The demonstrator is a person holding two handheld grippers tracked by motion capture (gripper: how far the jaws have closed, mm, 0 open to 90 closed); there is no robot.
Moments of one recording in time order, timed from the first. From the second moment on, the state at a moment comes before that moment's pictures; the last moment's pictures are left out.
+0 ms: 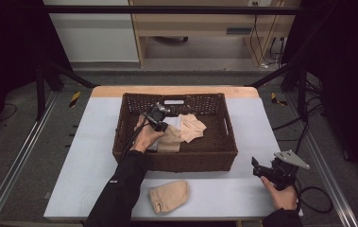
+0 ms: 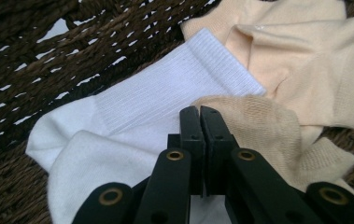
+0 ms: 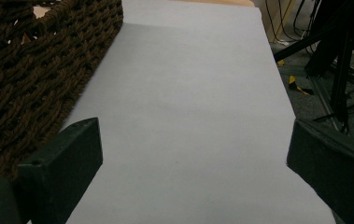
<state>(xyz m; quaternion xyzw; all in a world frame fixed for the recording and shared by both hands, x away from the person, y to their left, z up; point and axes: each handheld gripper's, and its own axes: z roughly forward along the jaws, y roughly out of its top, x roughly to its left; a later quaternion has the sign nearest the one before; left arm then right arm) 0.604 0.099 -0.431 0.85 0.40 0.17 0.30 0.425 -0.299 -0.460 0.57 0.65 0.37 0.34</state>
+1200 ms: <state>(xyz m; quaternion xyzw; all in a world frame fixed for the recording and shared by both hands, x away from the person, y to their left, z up) 0.499 0.157 -0.286 0.69 0.30 0.24 0.61 0.425 -0.301 -0.460 0.57 0.65 0.37 0.34</state>
